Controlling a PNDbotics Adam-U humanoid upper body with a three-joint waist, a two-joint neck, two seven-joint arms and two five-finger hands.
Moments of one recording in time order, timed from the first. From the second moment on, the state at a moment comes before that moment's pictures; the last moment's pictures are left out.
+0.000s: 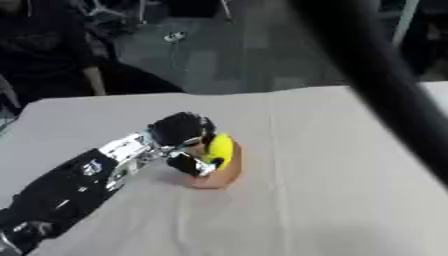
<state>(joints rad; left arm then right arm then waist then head) -0.61 0.56 -0.43 -1.17 -1.08 -0.24 -0.15 -0.15 -0.50 -0.08 -1.99 -0.43 -0.64 0.09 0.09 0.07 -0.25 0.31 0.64</state>
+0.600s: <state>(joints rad) -0.54 0.61 -0.39 -1.54 -1.03 -0.08 -0.44 -0.12 -0.50 -0.09 -1.99 -0.42 -0.66 0.06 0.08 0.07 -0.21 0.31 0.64</state>
